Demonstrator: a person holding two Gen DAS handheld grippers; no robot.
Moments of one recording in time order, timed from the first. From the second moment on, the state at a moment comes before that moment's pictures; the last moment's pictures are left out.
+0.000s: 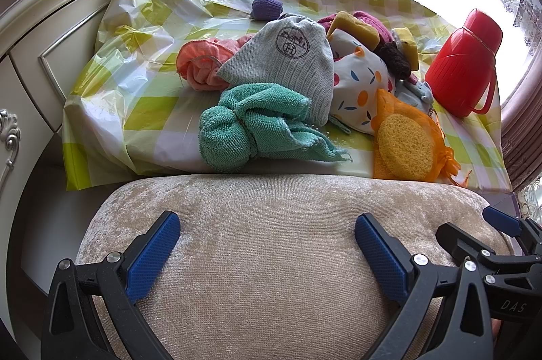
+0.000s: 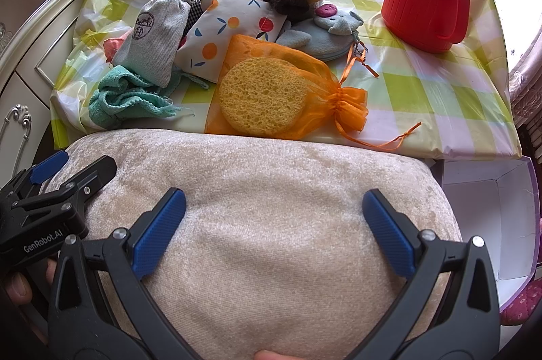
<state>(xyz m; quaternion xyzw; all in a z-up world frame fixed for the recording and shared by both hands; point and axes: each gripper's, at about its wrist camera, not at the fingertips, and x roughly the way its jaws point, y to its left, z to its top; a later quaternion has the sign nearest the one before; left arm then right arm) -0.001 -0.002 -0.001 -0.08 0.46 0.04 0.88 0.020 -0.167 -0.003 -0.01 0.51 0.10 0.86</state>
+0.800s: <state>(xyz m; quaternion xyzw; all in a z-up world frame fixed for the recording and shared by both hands) 0.094 0.040 -0.017 -0.16 0.50 0.05 0.85 0.113 -0.174 -0.014 0.04 0.54 0.13 0.83</state>
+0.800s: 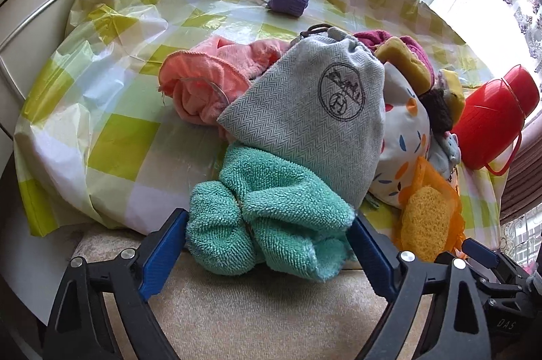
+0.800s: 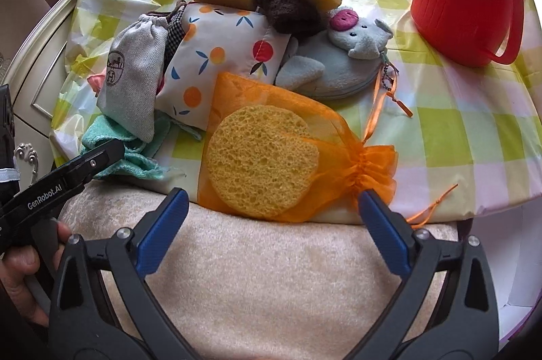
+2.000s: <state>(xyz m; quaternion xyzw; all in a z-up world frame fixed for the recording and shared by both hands) 0.030 -0.047 0.033 -0.03 0.42 0.03 0.91 0.095 -0.254 0.002 0.12 0.51 0.21 0.83</state>
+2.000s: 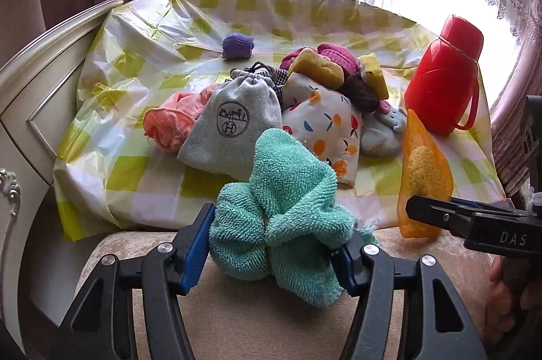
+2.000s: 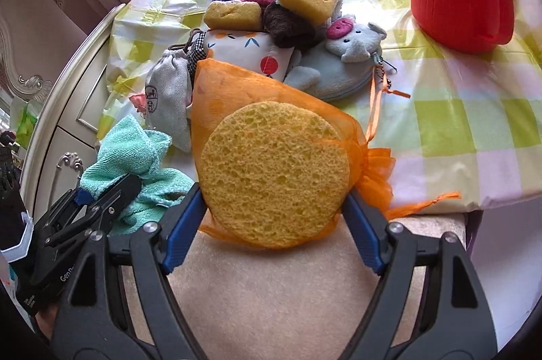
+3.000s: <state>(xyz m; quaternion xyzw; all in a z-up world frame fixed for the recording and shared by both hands) 0.049 -0.286 0.045 0.10 0.43 -0.20 0.87 0.039 -0.460 0.002 0.20 0.48 0.06 0.85</state>
